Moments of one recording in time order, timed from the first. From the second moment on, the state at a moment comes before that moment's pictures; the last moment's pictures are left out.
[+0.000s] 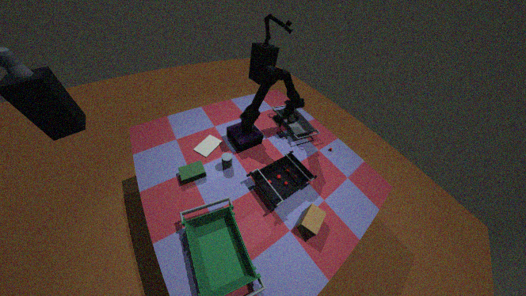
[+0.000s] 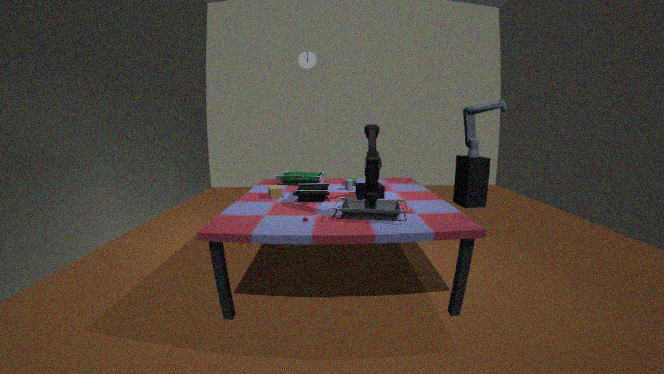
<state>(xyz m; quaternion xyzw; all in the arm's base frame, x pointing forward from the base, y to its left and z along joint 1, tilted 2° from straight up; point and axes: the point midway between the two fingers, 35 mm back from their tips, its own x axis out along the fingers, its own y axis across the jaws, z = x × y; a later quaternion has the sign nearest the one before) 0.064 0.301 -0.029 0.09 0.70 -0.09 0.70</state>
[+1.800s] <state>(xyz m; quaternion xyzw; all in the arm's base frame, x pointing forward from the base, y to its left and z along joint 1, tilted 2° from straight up) 0.062 0.299 0.042 0.08 0.70 -0.10 0.70</state>
